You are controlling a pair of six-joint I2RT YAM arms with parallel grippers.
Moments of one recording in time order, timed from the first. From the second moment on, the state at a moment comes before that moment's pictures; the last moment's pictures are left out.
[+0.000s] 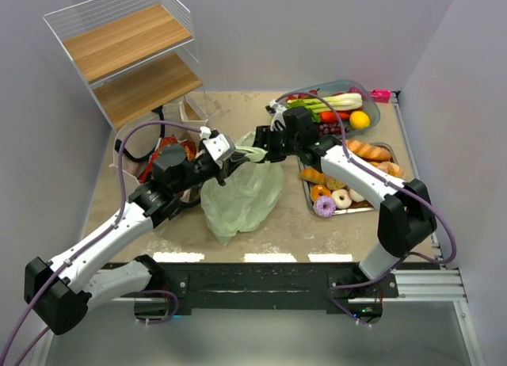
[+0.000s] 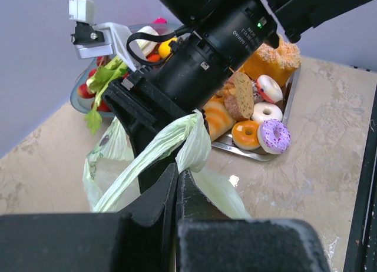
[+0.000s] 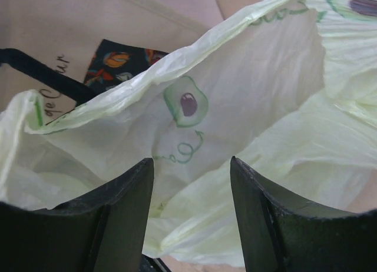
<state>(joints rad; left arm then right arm) -0.64 1.02 0.84 0.11 0.36 0.13 0.58 1.62 1.29 -0.28 -0.32 0.46</state>
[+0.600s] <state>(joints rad) -0.64 0.96 0.84 0.11 0.32 0.17 0.68 2.01 1.39 -0.43 -0.33 0.43</state>
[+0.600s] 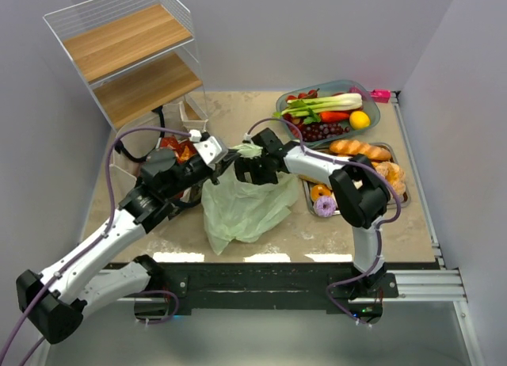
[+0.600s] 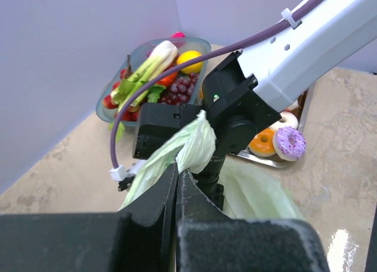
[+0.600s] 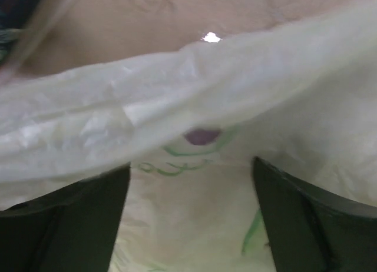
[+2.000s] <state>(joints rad) -0.64 0.84 0.72 0.08 -0.01 0.21 0.29 1.30 1.21 -0.78 0.20 0.52</state>
